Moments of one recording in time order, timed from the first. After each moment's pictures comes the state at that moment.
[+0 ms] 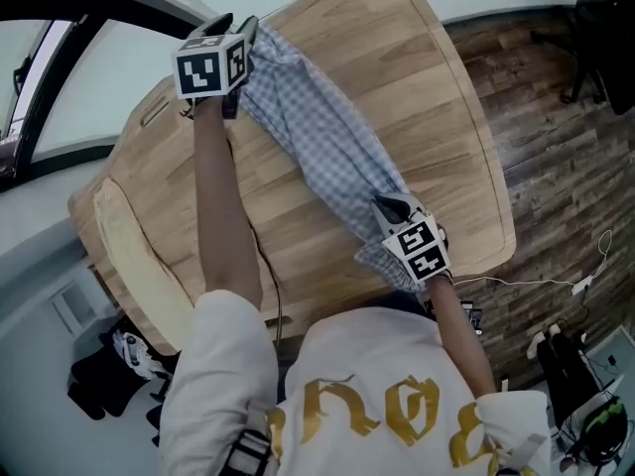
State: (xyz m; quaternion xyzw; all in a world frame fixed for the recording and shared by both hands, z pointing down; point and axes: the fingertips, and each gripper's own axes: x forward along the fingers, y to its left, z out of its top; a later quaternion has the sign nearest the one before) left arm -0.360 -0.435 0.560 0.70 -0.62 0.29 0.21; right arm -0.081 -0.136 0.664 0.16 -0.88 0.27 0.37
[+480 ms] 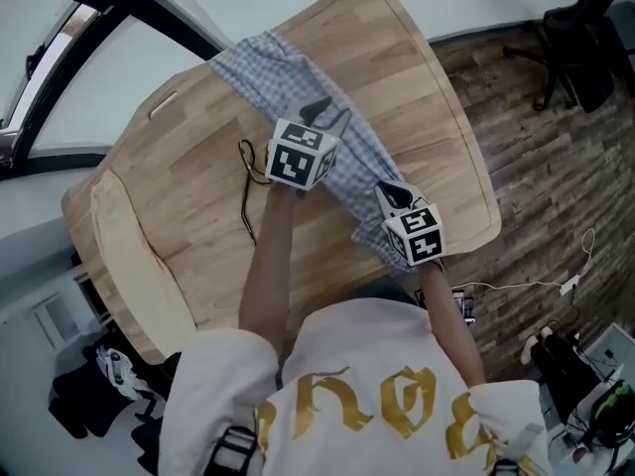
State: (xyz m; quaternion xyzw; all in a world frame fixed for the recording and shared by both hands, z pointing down) left arm -0.163 -0.262 0.561 0.81 -0.47 0.24 0.25; right arm -0.062 -0.132 0.622 0.28 -0.87 0.25 0.33
